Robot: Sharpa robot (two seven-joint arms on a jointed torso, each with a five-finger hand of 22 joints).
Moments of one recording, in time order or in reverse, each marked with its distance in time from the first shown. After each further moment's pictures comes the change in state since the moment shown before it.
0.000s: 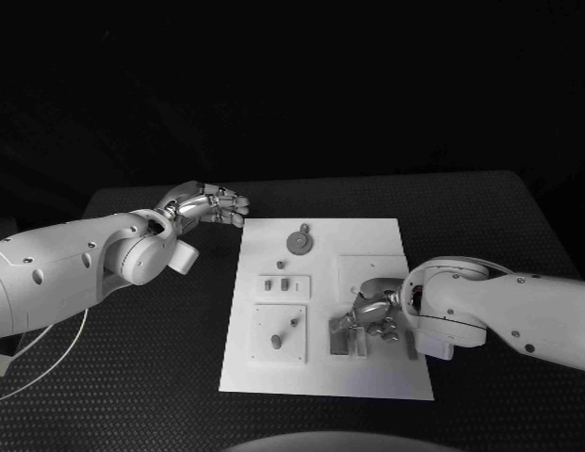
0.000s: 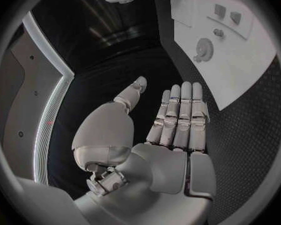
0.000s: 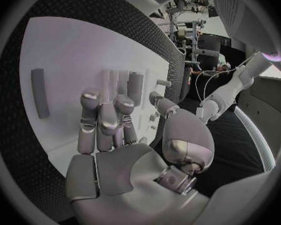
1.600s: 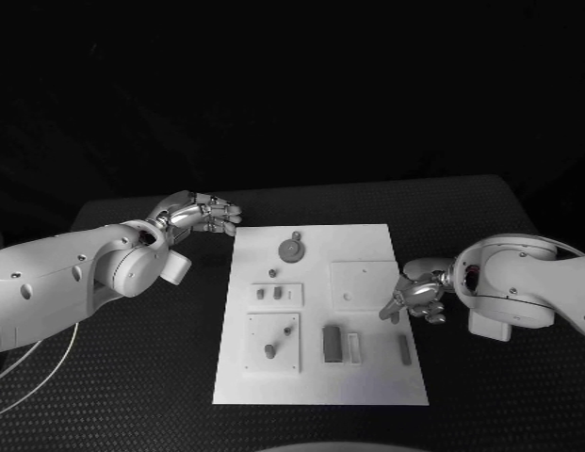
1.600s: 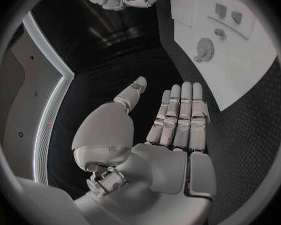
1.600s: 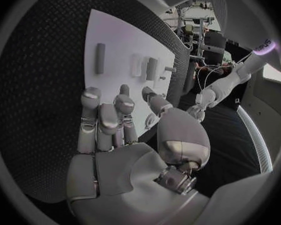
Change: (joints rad) left arm 0.001 0.009 0.000 -0.008 0.000 0.001 0.000; left_hand -0.001 -0.001 0.000 0.000 0.000 0.000 0.000 0.000 -0.001 0.006 -0.001 0.000 -0.001 -0.004 0.004 -0.004 0.006 0.000 -0.004 0.004 0.000 -0.002; right arm 0.101 -0.230 0.005 0.056 -0.044 0.092 0.047; right_hand 0.089 0.114 -0.083 -0.169 0.000 0.041 0.001 0.008 0.030 0.003 -0.009 0.001 0.003 0.004 -0.003 0.000 0.010 0.000 -0.003 -0.001 0.000 0.000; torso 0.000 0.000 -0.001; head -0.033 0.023
